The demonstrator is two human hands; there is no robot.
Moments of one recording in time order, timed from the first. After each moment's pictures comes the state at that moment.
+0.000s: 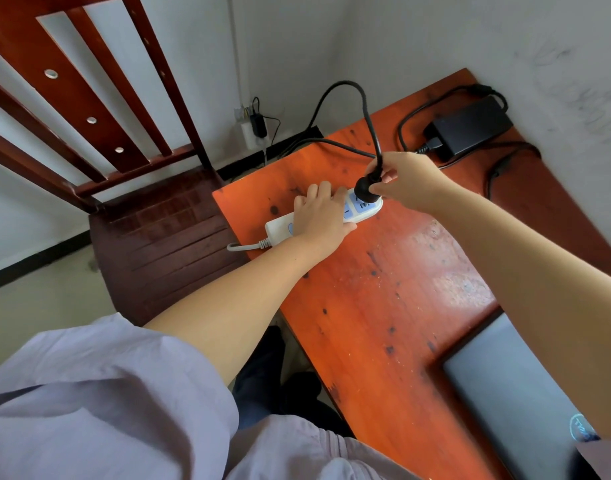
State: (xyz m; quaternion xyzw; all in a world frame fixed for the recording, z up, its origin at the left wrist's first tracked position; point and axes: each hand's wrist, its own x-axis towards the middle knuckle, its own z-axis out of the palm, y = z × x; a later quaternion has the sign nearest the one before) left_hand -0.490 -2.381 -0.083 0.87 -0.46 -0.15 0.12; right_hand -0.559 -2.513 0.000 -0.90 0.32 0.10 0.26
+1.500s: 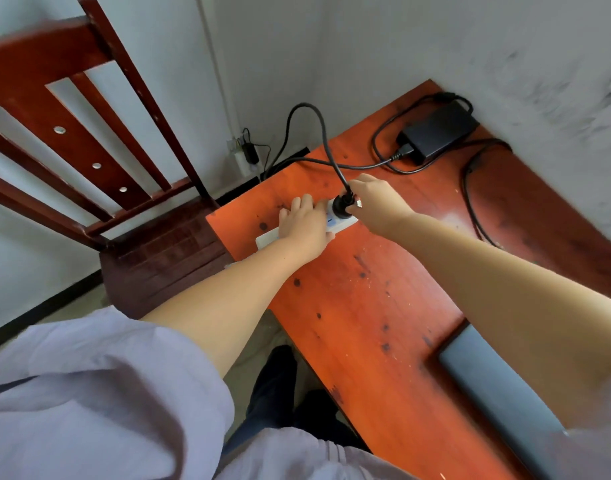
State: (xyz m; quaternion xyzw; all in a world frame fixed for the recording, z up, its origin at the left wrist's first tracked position) left_hand -0.489 -2.378 -0.062 0.86 -0.47 -0.19 0.07; right_hand -0.575 -2.489 -0.017 -0.93 0.29 0.08 0.19
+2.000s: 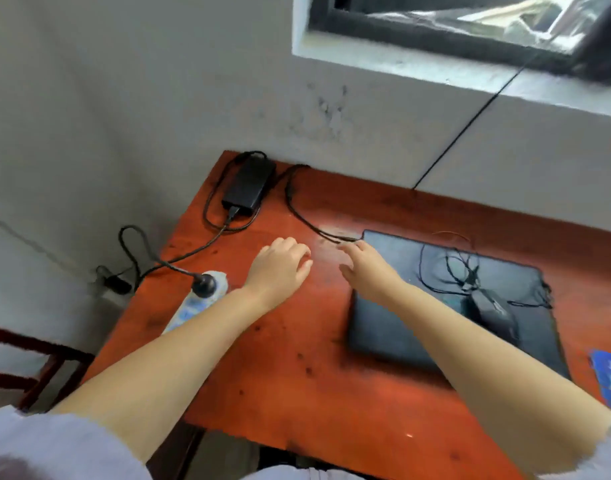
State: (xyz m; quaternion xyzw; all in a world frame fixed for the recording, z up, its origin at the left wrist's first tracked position) left_hand -0.602 -2.445 0.007 0.59 -0.78 -0.13 0.14; right_hand -0.790 -2.466 -0.002 -0.77 0.60 -0.04 0.22
